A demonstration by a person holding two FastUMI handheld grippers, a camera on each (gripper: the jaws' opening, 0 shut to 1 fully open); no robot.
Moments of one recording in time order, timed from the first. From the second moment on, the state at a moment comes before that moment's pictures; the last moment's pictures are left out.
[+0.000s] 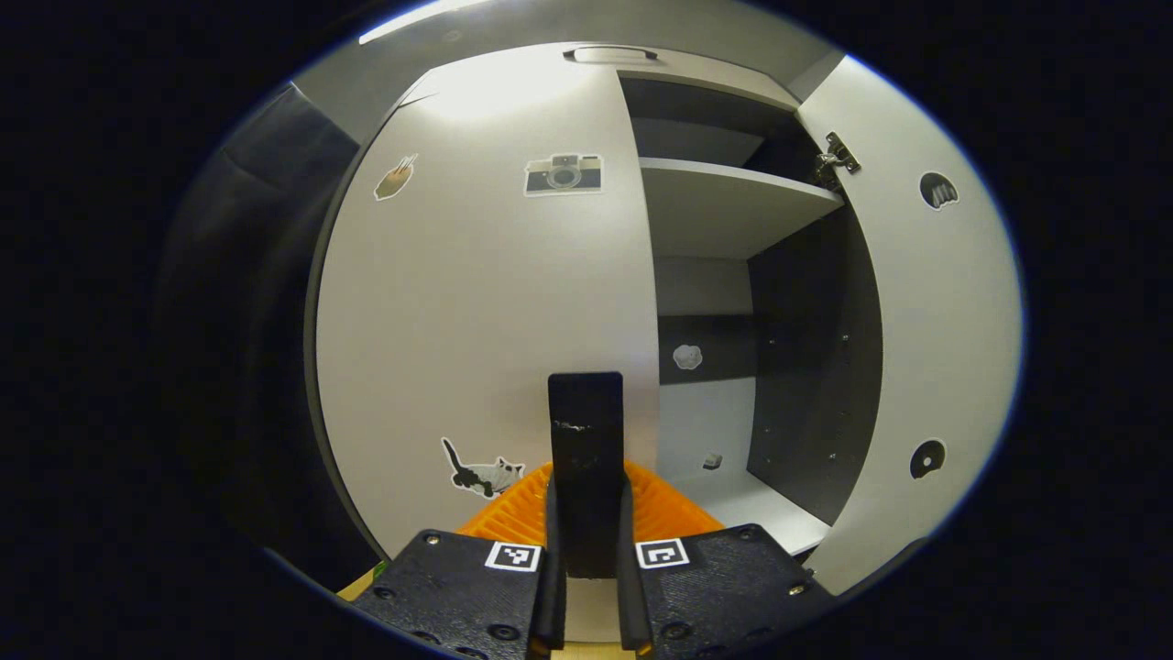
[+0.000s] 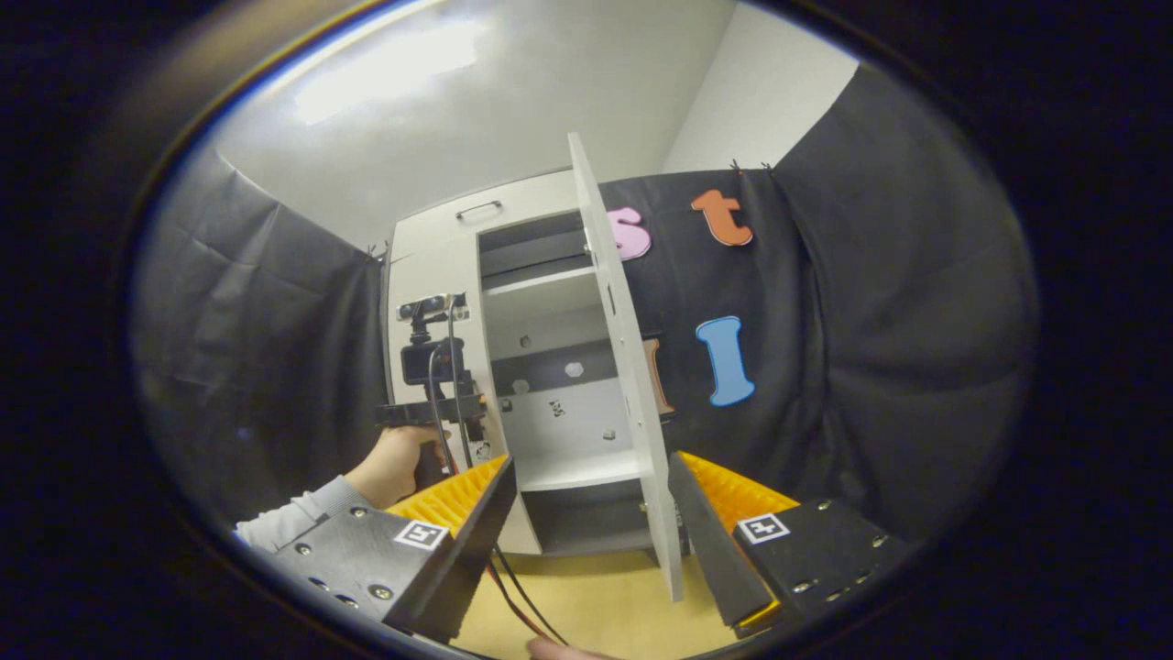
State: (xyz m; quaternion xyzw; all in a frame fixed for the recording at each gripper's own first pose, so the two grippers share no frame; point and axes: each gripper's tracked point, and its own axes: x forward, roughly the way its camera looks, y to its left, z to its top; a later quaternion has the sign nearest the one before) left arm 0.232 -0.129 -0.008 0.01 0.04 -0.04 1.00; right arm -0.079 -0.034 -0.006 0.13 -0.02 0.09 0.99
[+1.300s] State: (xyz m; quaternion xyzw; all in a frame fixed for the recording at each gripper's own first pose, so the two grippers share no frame) left arm 0.121 -0.057 -0.004 0.00 0.06 -0.11 0.99; right arm -0.095 0.010 -0.020 0.12 0.00 0.09 0.99
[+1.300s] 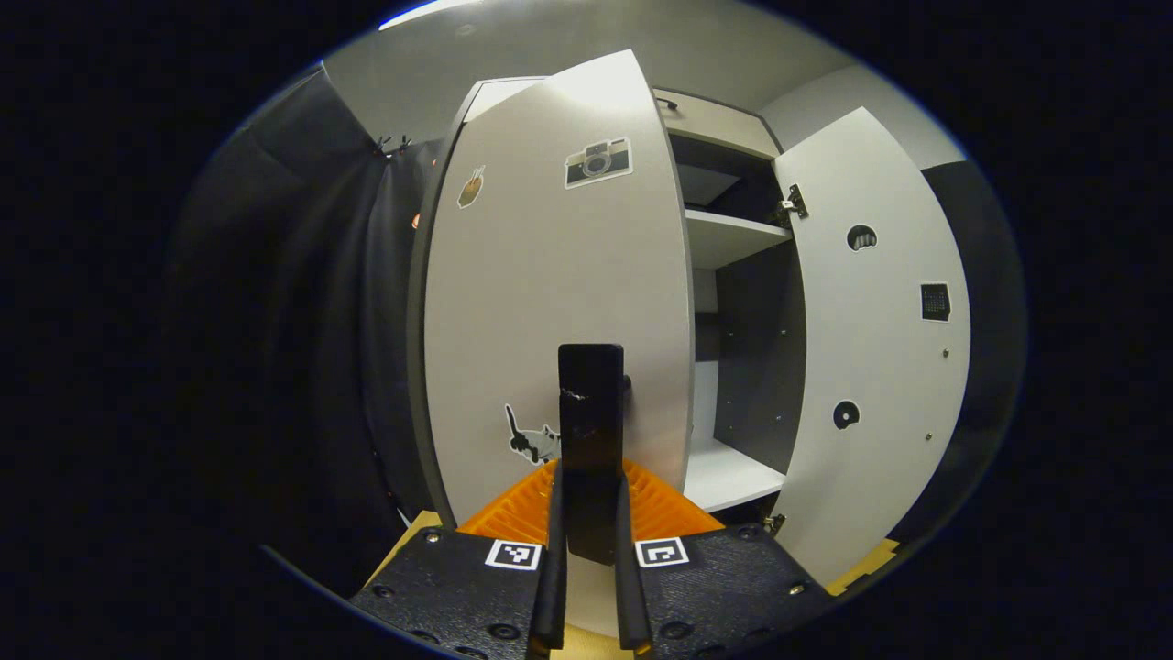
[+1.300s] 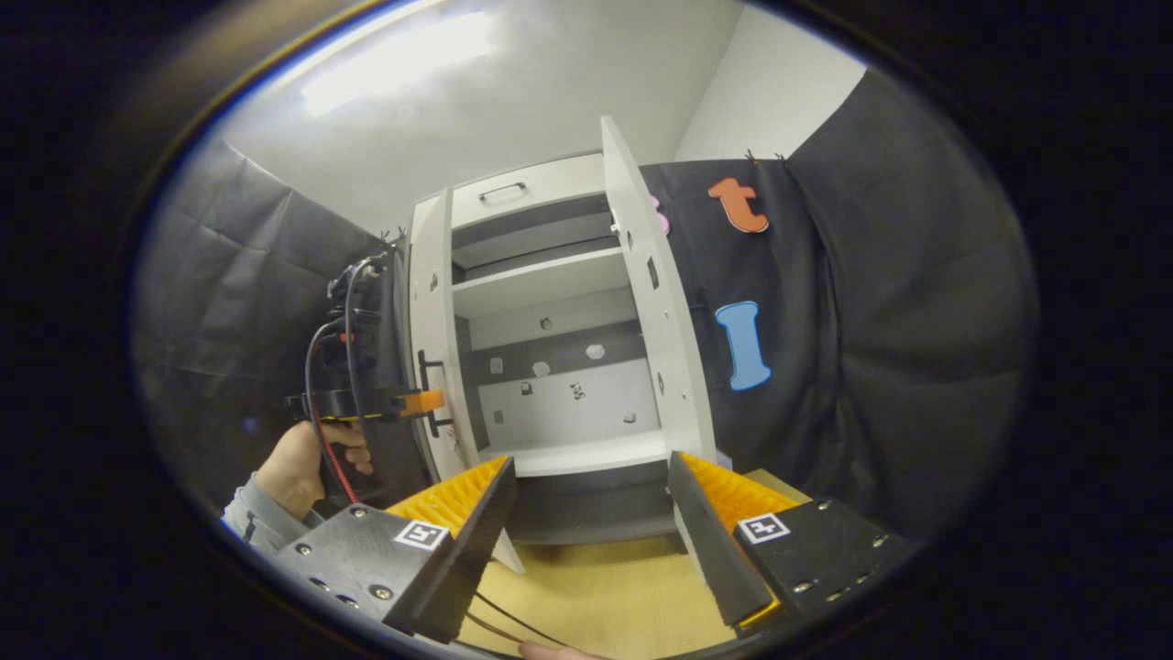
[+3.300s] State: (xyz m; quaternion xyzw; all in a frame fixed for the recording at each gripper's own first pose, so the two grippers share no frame) left arm 0.085 0.106 -0.003 0.05 0.03 -0.02 1.00; right arm -0.106 0.078 -0.036 0.06 0.01 0.15 0.99
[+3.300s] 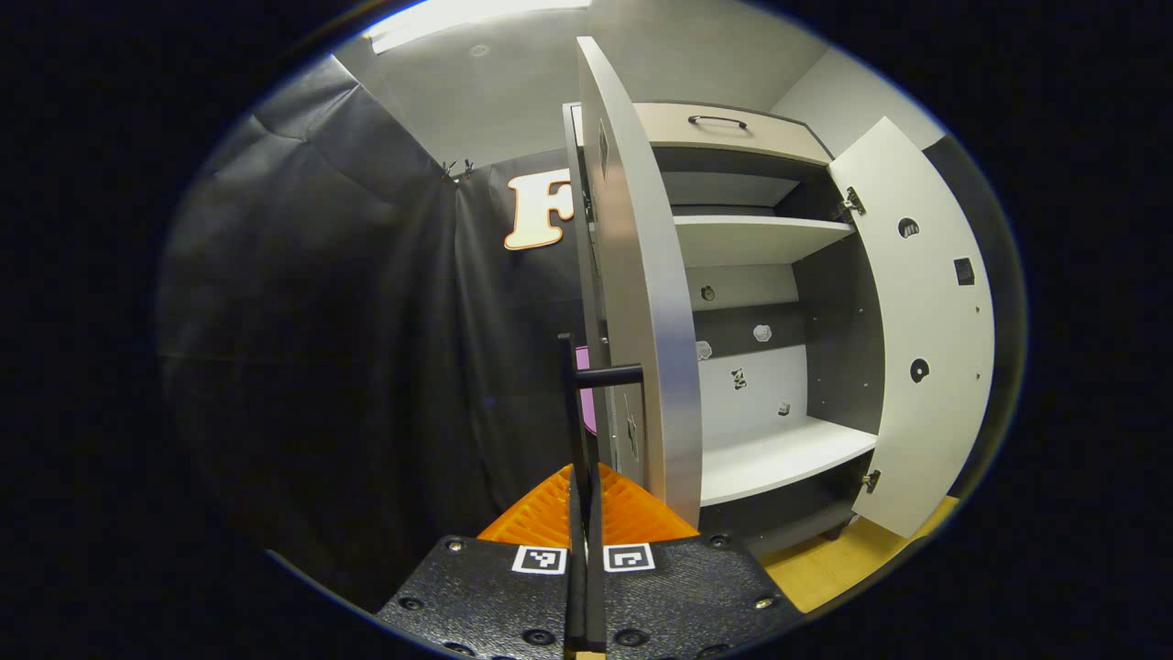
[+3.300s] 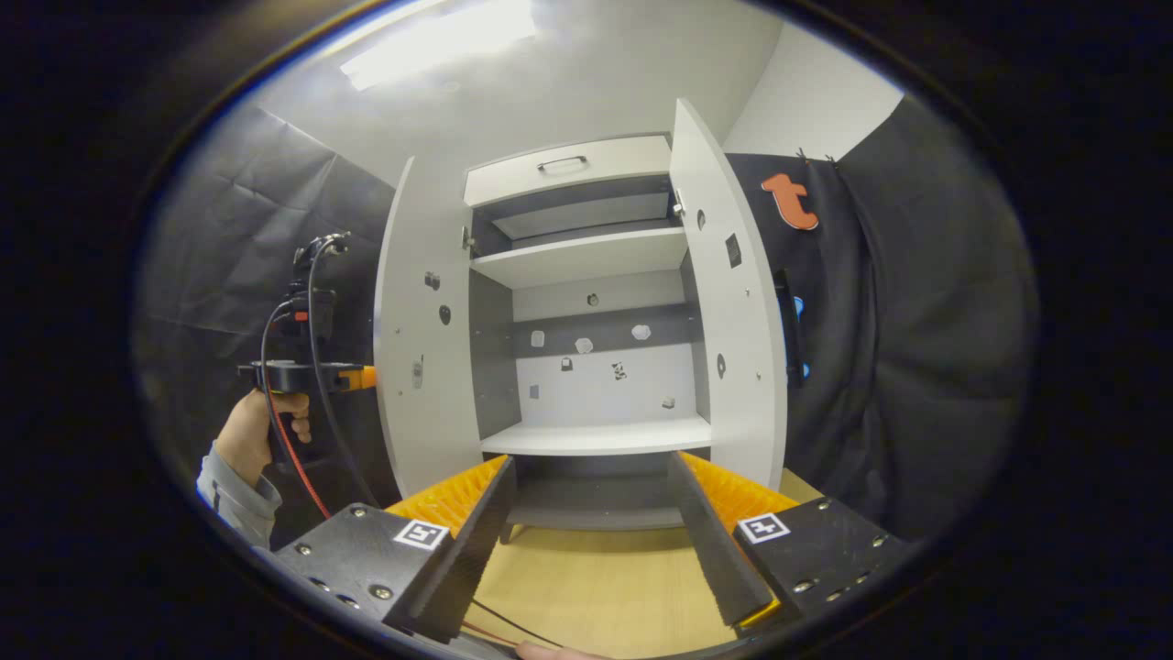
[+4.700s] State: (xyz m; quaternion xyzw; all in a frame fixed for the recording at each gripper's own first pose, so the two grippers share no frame) left arm -0.009 0.079 -0.012 -0.02 0.03 0.01 1.00; right arm -0.100 0.074 -0.044 0.04 0.01 0.13 0.99
